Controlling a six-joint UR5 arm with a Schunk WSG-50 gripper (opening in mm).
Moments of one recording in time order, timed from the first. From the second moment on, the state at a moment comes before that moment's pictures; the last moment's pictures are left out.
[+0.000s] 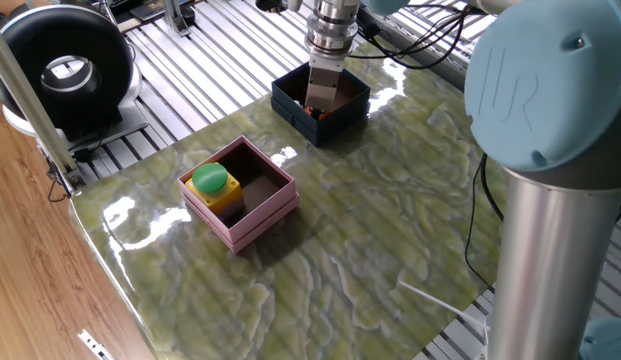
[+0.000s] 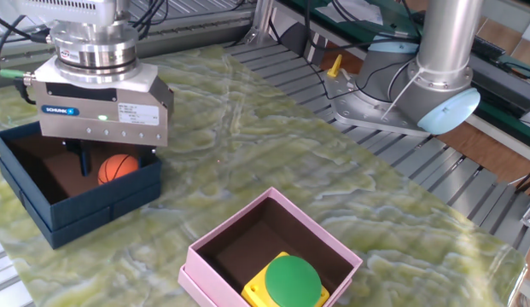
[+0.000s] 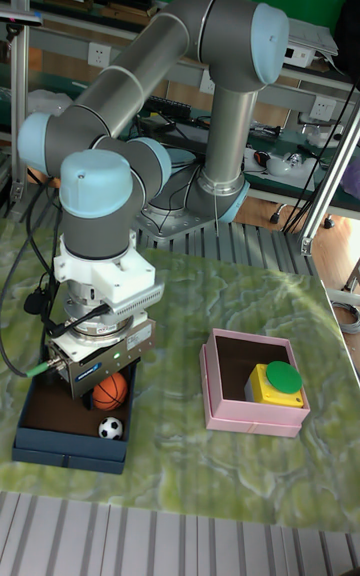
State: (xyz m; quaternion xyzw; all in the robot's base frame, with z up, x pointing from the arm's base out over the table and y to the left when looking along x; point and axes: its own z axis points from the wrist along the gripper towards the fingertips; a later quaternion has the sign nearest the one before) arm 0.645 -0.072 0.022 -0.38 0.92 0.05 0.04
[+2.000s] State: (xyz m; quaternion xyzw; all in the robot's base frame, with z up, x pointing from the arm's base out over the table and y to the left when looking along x) arm 0.648 -0.075 0.012 -0.36 0.93 0.04 0.03
